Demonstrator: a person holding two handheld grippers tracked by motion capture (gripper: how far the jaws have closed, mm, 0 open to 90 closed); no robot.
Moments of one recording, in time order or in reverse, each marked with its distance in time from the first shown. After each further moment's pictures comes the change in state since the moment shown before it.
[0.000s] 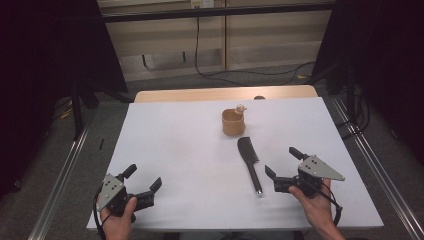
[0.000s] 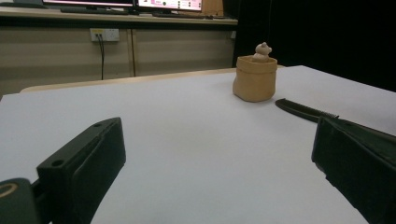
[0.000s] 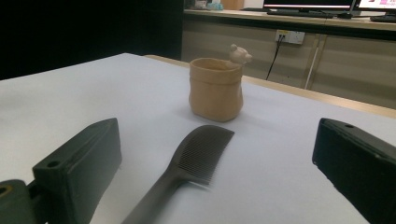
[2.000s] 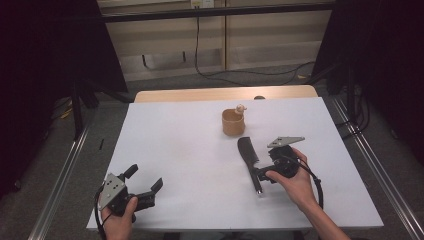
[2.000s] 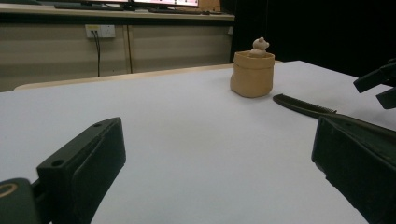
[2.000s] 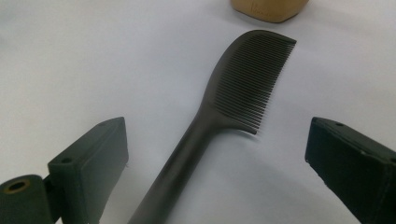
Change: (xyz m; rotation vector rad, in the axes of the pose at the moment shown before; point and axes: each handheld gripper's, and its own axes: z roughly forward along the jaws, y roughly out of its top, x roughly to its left) left arm 0.000 -0.001 0.002 0.017 -0.012 0.008; right arm 0.000 0.023 0.067 0.577 0.152 0.094
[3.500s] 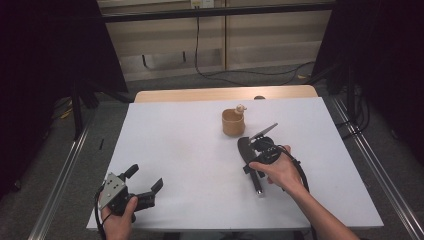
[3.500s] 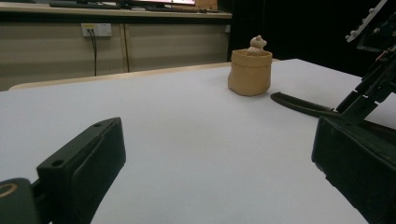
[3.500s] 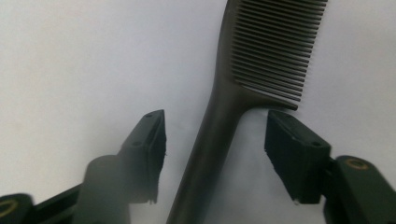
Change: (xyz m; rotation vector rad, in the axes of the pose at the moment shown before) left arm 0.001 0.000 0.000 0.007 -0.012 0.002; right arm 0.009 0.036 0.040 0.424 -0.018 0.202
